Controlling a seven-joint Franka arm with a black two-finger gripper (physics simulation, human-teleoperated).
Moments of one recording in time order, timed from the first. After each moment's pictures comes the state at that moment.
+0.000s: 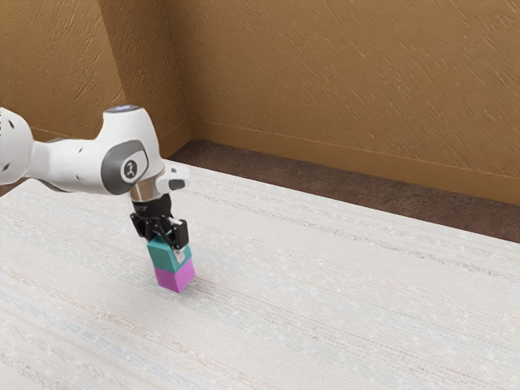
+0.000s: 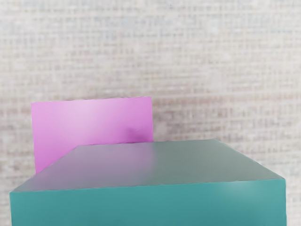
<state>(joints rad) -0.05 0.12 0.11 -2.15 -0.12 2.20 0.19</state>
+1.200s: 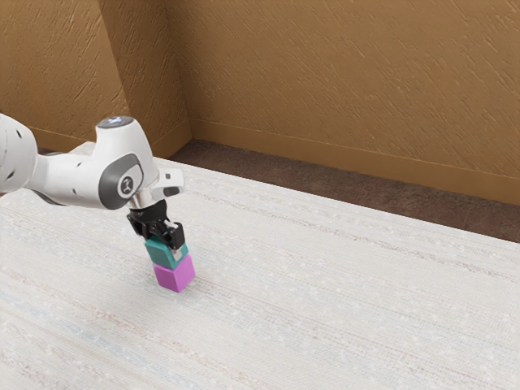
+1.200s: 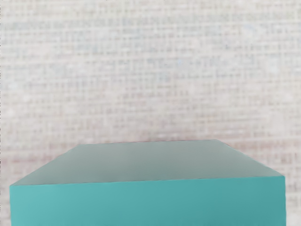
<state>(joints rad) -0.04 0.15 0.14 -2.19 -0.09 2.39 0.21</state>
